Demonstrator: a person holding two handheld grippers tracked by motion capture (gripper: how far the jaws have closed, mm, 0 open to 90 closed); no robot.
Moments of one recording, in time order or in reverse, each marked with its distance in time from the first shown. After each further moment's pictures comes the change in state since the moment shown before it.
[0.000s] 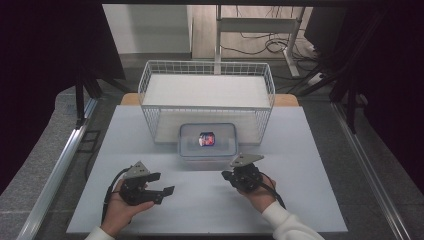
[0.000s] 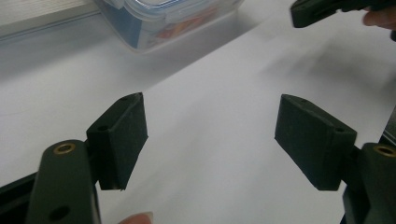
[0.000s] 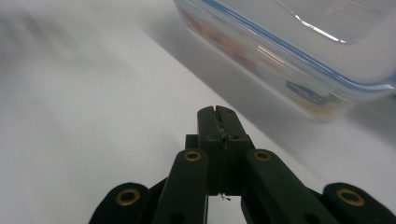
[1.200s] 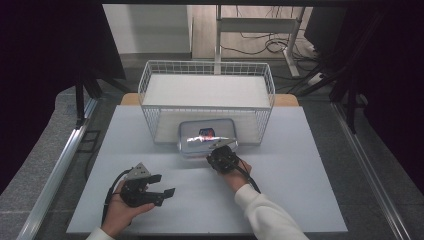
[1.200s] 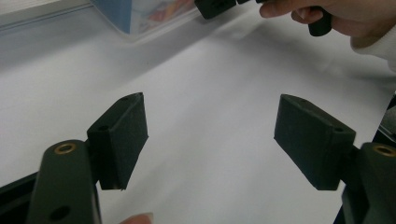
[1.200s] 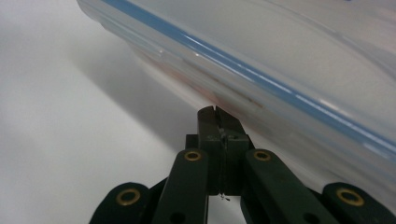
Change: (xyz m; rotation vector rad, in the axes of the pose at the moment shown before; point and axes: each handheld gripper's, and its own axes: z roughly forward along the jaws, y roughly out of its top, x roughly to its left) left arm -0.001 -0.003 0.001 0.014 -0.014 0.006; right arm -0.013 0.039 0.081 0.043 -0.093 0.071
